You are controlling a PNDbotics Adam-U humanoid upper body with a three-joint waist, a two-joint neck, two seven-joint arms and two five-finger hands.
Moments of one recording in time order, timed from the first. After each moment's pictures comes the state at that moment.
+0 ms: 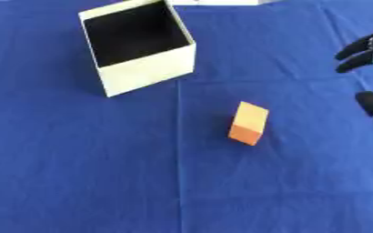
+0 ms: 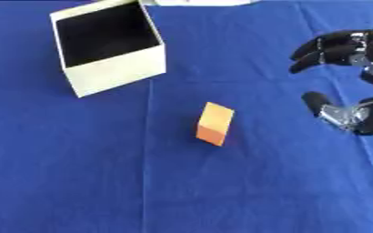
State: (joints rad) left arm -0.23 0.58 0.07 -1.99 -0.16 -0.30 0.43; right arm -0.44 -1.21 0.28 -1.99 0.26 -0.21 0.28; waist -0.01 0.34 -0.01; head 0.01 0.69
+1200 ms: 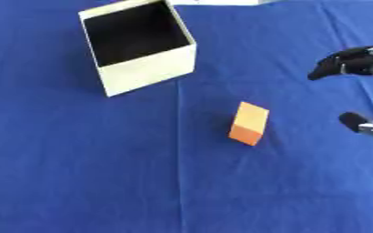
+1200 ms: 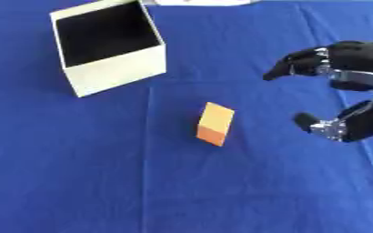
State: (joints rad) left arm -0.23 0.58 0.06 -1.99 -0.15 -0.30 0.42; right arm -0.59 -1.17 0.38 -1.99 0.21 -0.07 0.53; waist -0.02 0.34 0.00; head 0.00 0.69
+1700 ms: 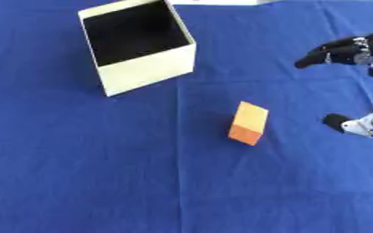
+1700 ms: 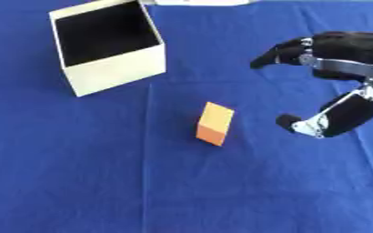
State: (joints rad) left arm -0.23 0.58 0.06 -1.99 -0.15 -0.29 0.42; right arm -0.67 -1.10 0.41 -1.99 0.23 0.06 0.57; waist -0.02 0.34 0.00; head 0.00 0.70
